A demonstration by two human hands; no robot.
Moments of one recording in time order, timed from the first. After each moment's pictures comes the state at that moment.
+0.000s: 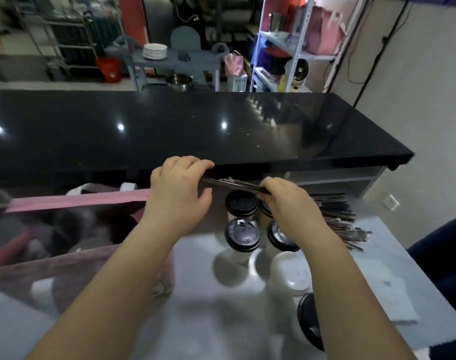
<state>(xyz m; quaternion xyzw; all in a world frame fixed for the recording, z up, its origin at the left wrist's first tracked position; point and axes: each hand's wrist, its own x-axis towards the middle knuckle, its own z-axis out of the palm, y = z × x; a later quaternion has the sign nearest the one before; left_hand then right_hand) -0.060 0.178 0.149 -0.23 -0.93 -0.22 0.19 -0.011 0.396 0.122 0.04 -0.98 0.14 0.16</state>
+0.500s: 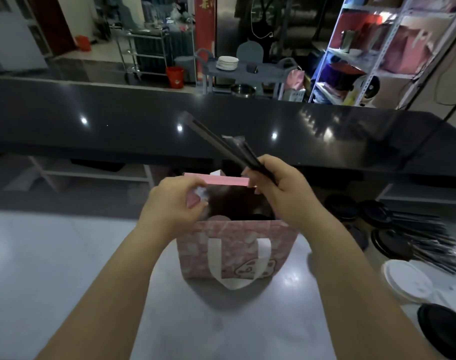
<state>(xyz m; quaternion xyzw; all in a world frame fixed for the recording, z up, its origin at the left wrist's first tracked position) -0.055 -0.096 0.121 -0.14 -0.94 -0.28 0.13 -0.033 0.132 0.164 0.21 -0.83 0.51 0.11</state>
